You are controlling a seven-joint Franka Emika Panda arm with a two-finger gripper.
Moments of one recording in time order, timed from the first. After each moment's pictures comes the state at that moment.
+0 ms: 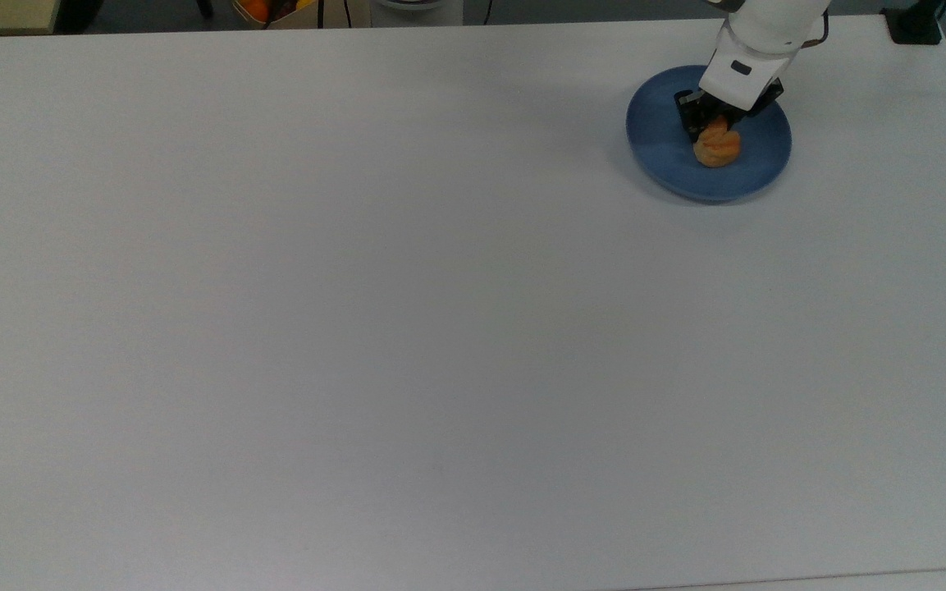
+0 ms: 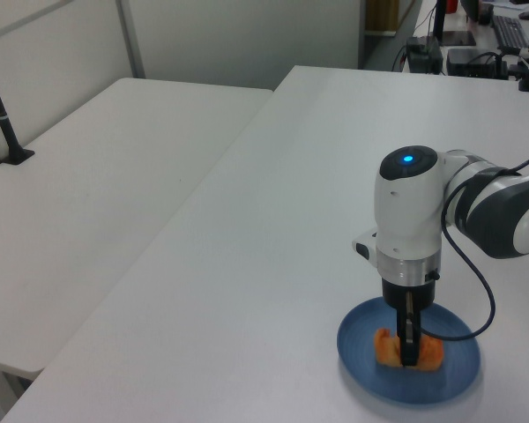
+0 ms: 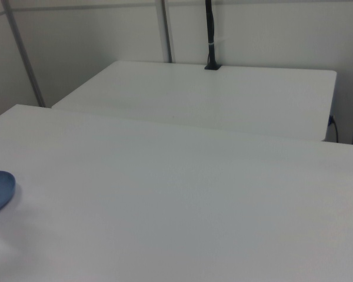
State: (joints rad) arm 0.42 0.42 0.42 -1.84 -0.13 2.18 0.60
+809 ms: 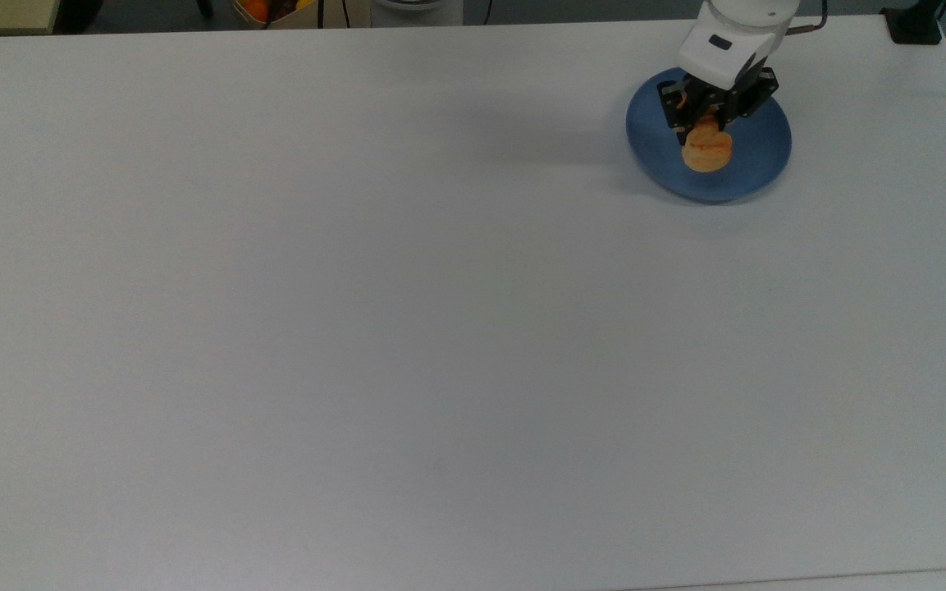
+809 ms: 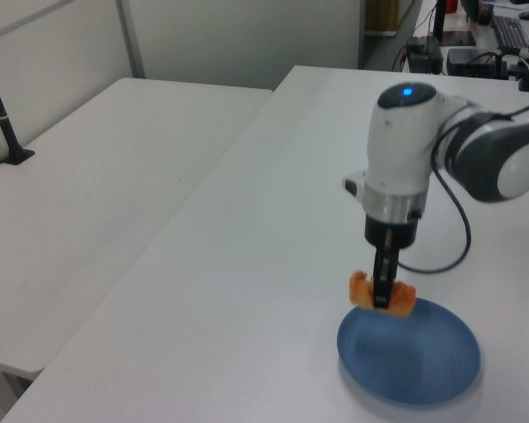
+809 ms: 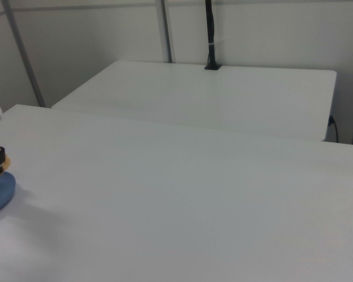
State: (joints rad) arm 0.32 0.30 0.42 -1.83 -0.13 2.16 0.58
